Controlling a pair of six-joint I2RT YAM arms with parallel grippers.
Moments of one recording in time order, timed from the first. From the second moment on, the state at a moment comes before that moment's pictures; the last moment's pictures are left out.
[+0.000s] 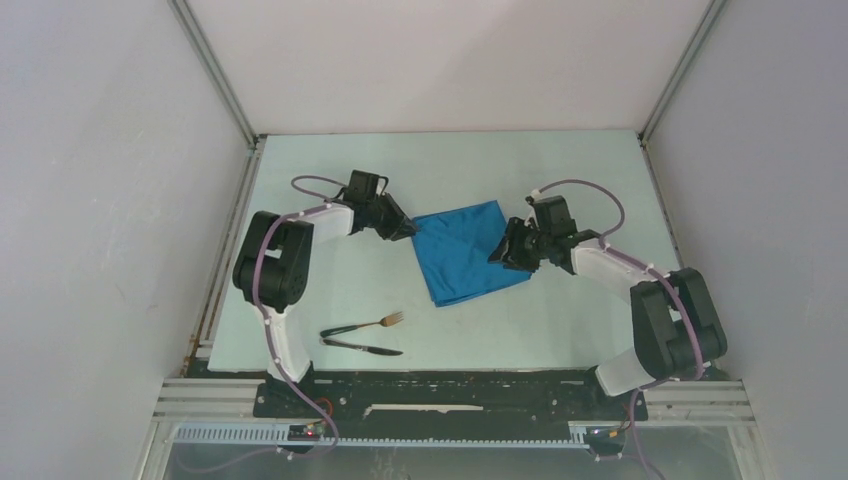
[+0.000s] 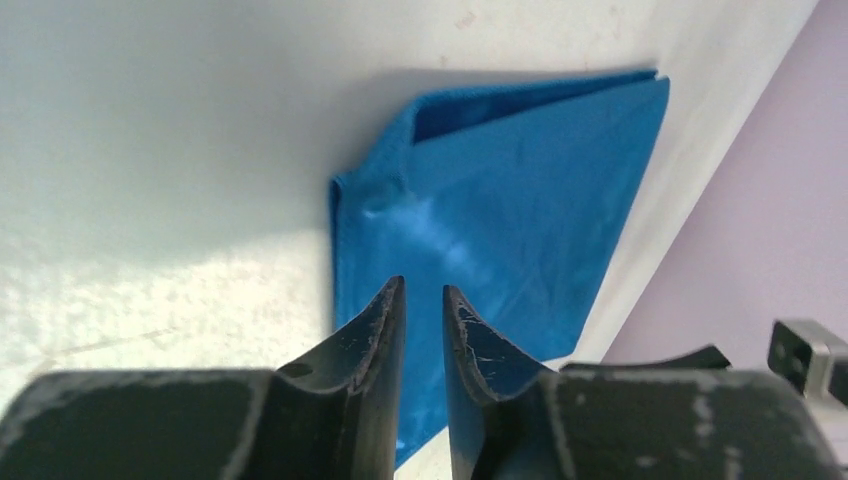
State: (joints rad) left arm -0.30 1.95 1.18 -0.12 0.40 -0.96; right arm 0.35 1.50 0.82 -0.20 -0.33 0.62
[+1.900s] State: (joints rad) left arm -0.03 1.15 0.84 -0.53 0.48 -0.59; right arm 0.96 2.01 1.45 -0.72 0.11 0.35
